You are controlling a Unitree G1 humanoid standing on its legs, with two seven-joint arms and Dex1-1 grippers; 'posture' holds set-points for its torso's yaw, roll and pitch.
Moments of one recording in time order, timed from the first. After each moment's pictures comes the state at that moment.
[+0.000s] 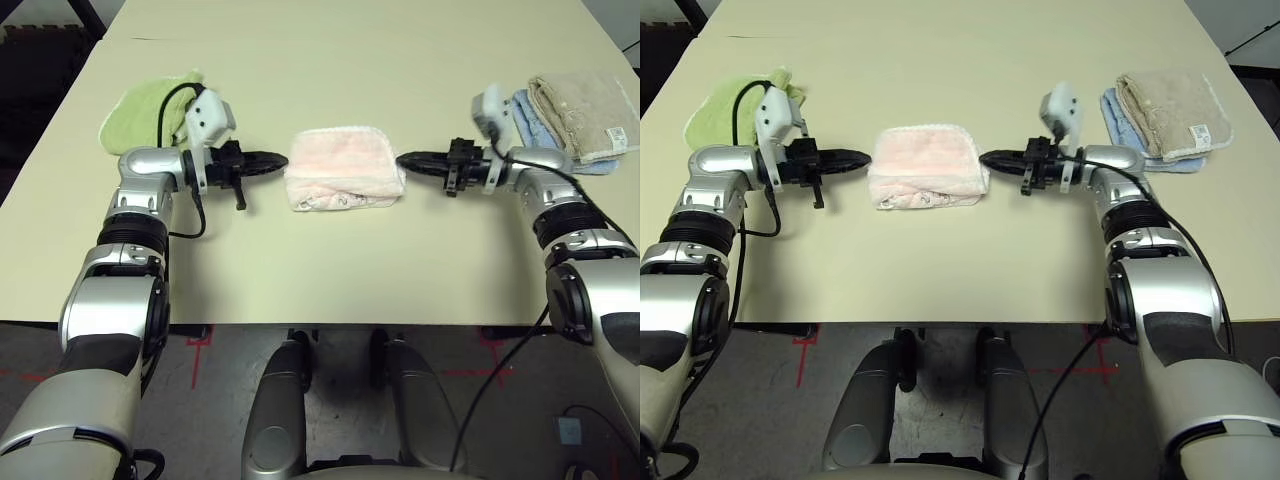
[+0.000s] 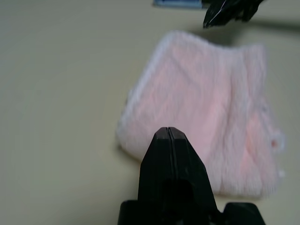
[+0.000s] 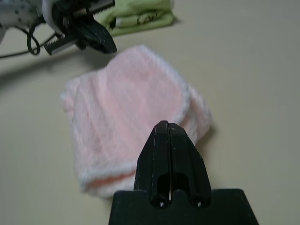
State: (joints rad) left arm -1.07 0.55 0.04 0.96 -0.18 -0.17 -1.34; right arm -1.16 -0.43 -0.12 1.18 0.20 -0.19 1.37
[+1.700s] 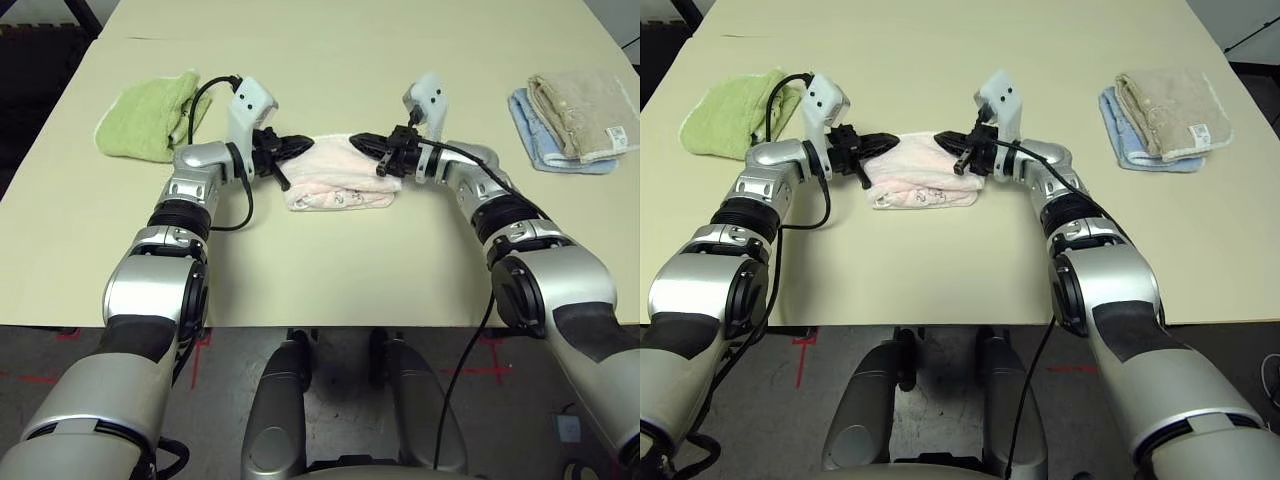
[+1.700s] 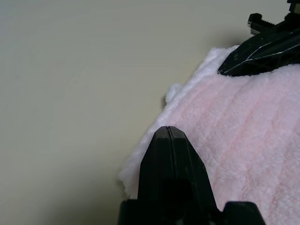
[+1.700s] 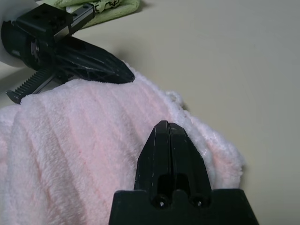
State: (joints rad) left arm -1.17 0.41 0.00 1.19 -0.02 -0.18 -0.98; right arm -1.18 -0.21 -0.08 1.22 0.05 -0.15 0.94
